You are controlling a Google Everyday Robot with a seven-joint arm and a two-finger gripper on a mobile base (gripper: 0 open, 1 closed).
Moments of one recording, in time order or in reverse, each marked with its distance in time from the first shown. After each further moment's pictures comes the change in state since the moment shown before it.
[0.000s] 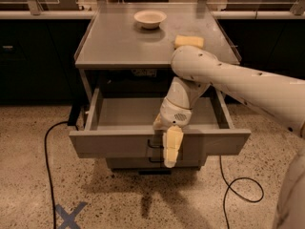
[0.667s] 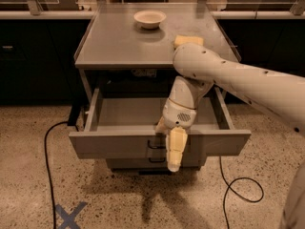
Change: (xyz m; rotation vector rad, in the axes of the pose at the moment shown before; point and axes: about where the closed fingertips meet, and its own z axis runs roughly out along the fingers) arm -0.002 0.036 -0.008 -0.101 0.007 0.049
